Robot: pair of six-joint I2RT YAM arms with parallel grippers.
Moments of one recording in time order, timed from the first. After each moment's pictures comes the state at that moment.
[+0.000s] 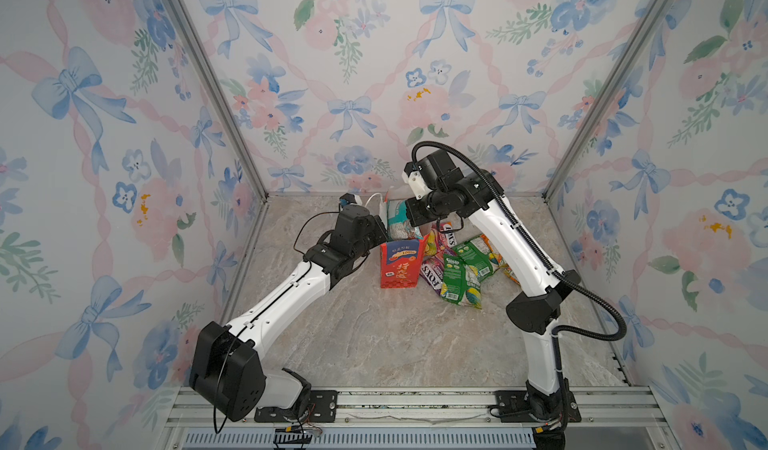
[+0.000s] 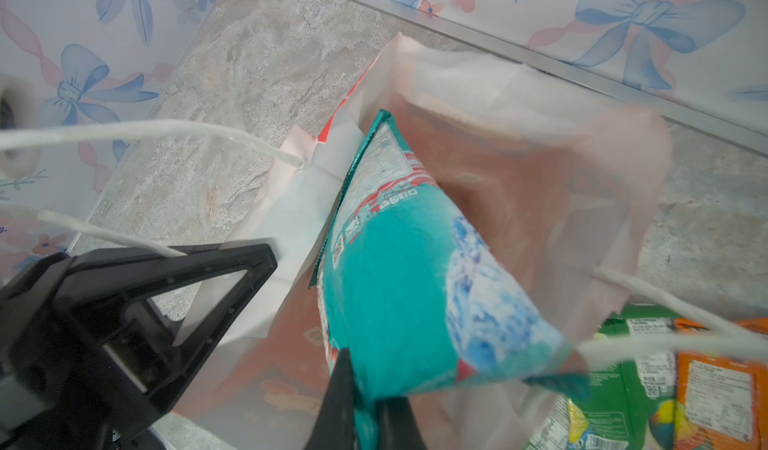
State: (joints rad) left arm -0.52 1.38 1.14 -0.21 -0.06 -0.84; right arm 0.70 2.10 2.54 -1.33 -0.02 0.22
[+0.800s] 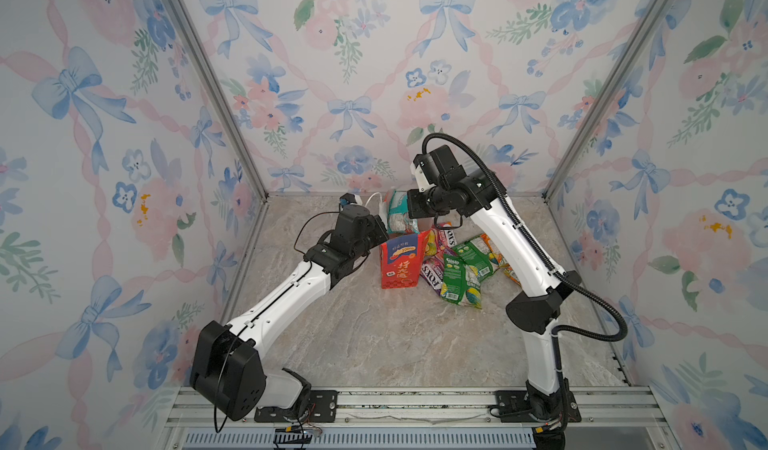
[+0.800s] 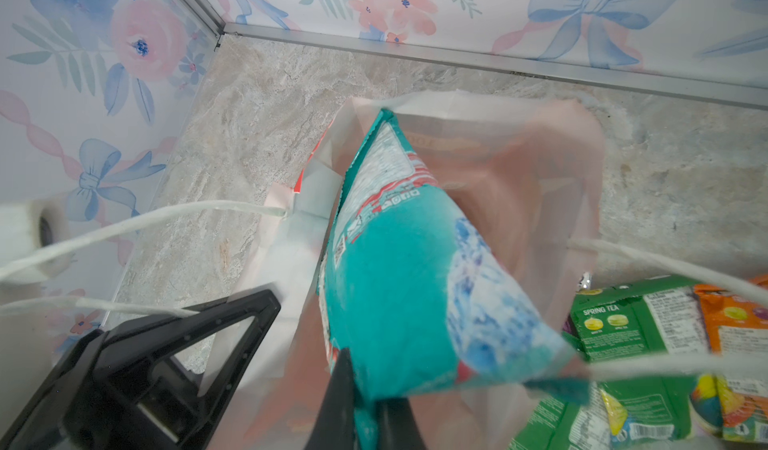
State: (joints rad) left arm -0.52 1.38 1.14 -0.21 -0.06 -0.84; right arm 0.69 2.10 2.56 -1.29 0.04 0.41
